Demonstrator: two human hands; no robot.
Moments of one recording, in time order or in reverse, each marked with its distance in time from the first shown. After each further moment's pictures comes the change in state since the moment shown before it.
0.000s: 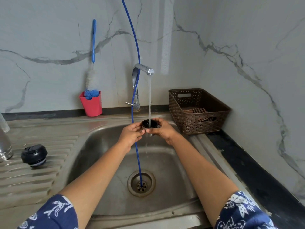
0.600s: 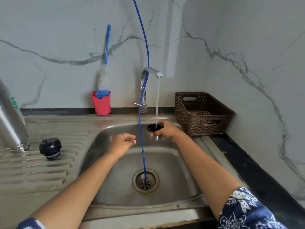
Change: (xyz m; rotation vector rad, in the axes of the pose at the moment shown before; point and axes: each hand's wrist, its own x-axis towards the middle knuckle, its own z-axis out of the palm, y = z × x) left_hand -0.050 -0.005 -0.055 0.442 0.101 0.046; right_hand -0.007 -0.019 0.008 -0.444 0.006 0.074
